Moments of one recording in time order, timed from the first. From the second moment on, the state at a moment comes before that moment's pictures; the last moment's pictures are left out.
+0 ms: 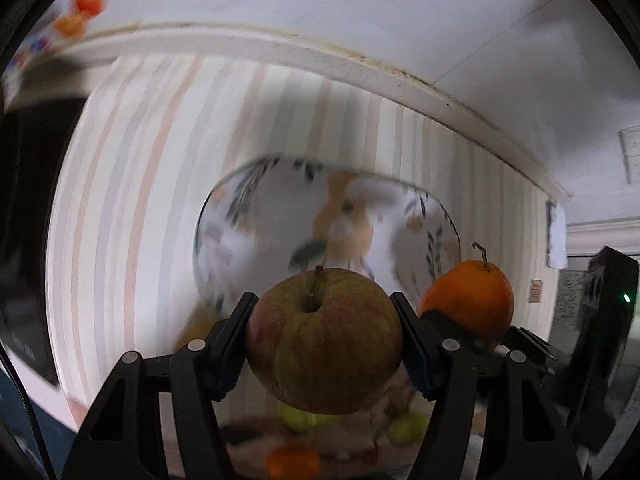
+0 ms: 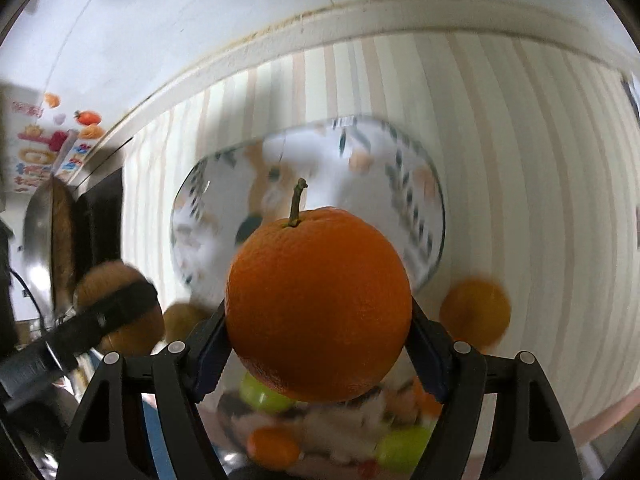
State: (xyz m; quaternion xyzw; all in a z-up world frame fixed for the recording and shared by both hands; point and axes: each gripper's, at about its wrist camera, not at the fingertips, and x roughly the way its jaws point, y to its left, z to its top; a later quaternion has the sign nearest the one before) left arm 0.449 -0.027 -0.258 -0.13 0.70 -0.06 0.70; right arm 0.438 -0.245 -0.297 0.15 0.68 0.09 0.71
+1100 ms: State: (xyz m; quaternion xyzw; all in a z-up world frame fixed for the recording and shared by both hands) left arm 0.521 -0.076 -0.354 -0.06 0.75 -0.06 0.66; right arm 0.516 -0.210 -0.366 0.09 0.73 0.07 0.68
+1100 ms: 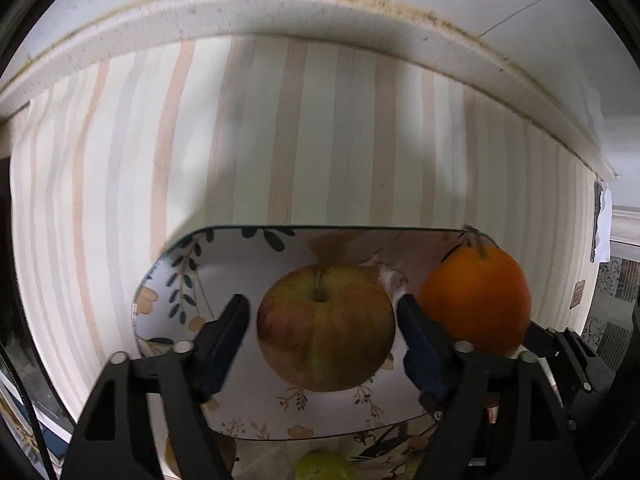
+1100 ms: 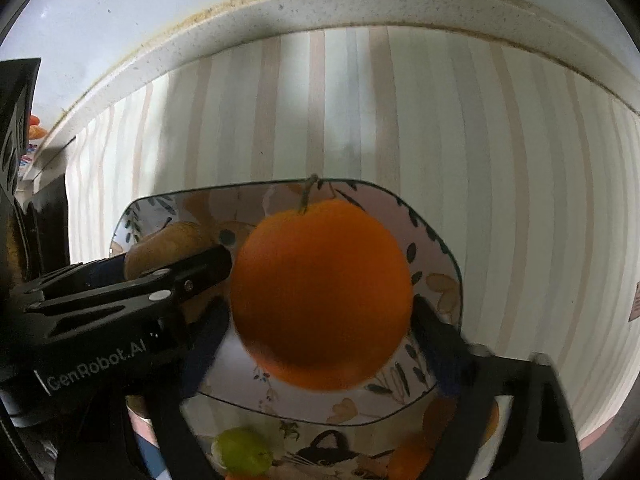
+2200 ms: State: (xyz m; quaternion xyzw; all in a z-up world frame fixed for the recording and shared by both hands) left arm 0.370 -0.039 -0.182 0.01 0.59 0.00 0.81; right arm 0.379 -0.227 -0.214 0.07 0.62 0.03 0.78
